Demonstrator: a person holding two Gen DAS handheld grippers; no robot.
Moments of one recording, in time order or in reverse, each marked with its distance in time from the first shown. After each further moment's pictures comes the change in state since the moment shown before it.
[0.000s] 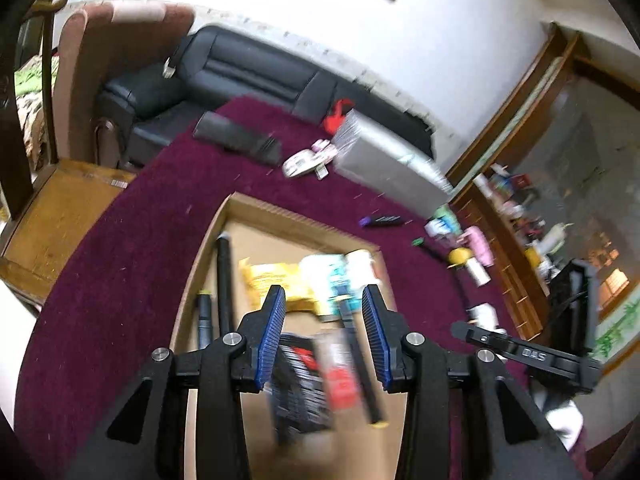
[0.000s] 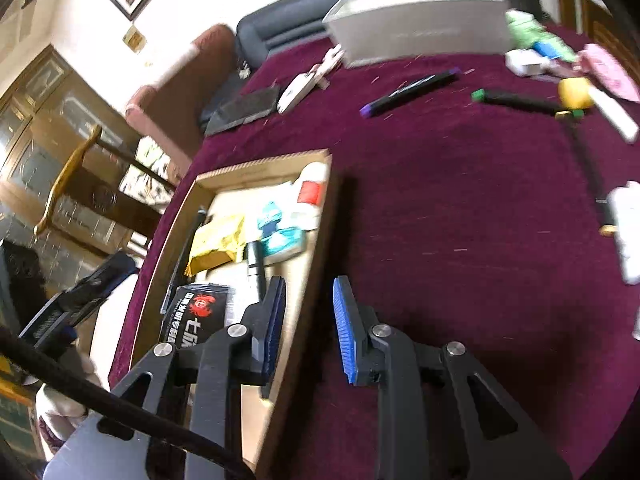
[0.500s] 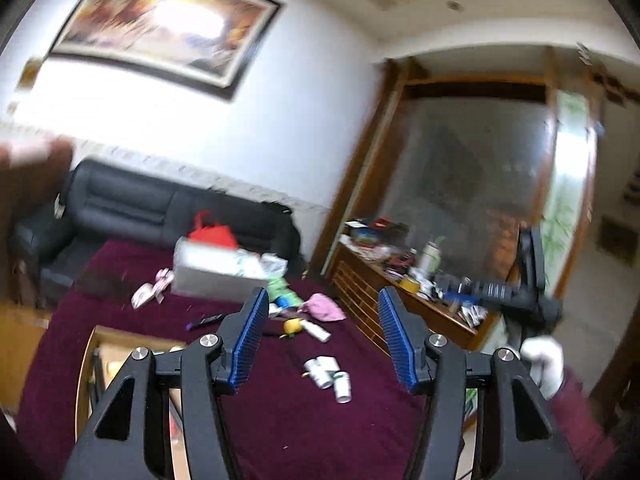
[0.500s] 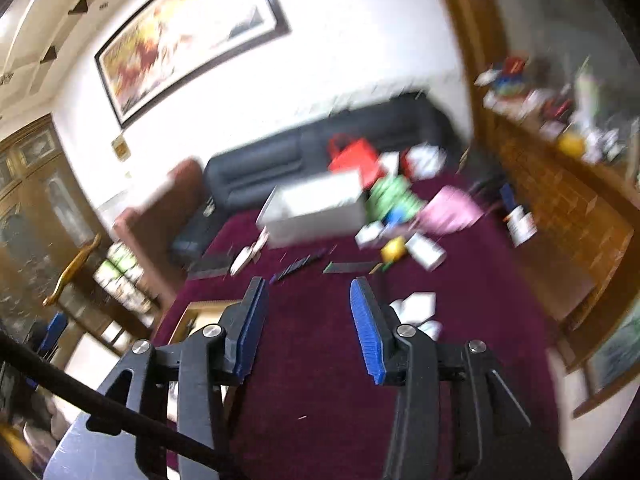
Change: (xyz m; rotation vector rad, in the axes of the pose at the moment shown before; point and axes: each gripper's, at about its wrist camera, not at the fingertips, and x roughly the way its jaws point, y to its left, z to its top) left arm -0.179 -0.214 -0.008 0.342 -0.325 -0.344; right arm -0.333 -0.033 -0.019 -0.011 -0.502 -0.212
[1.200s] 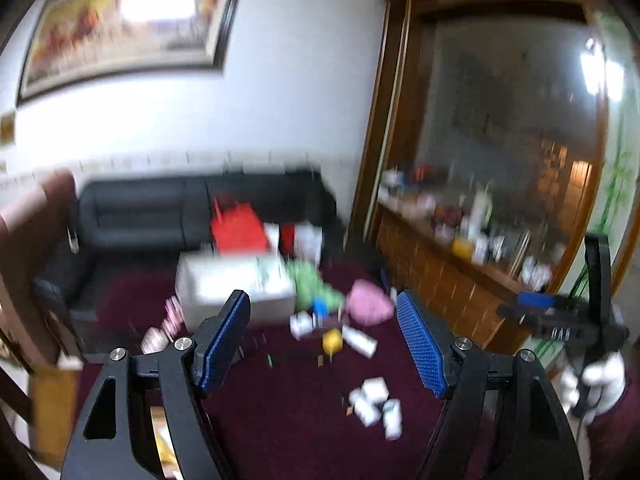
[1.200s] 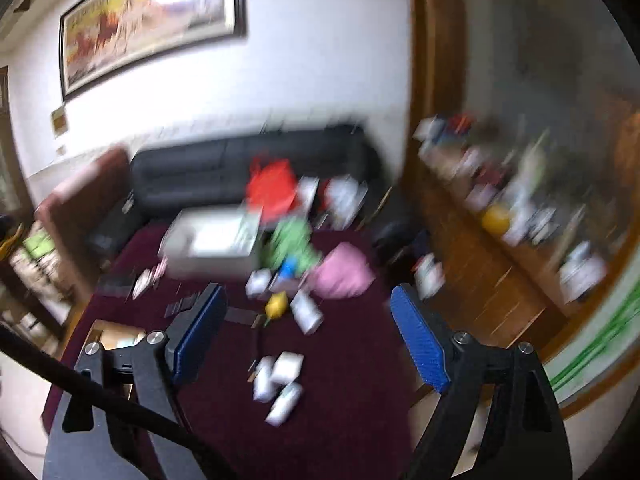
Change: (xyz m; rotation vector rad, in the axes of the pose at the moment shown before) left arm 0.242 -0.008 0.080 0.133 0.272 0.177; right arm 0.058 -0.052 0.098 -0.116 0.085 -0.239
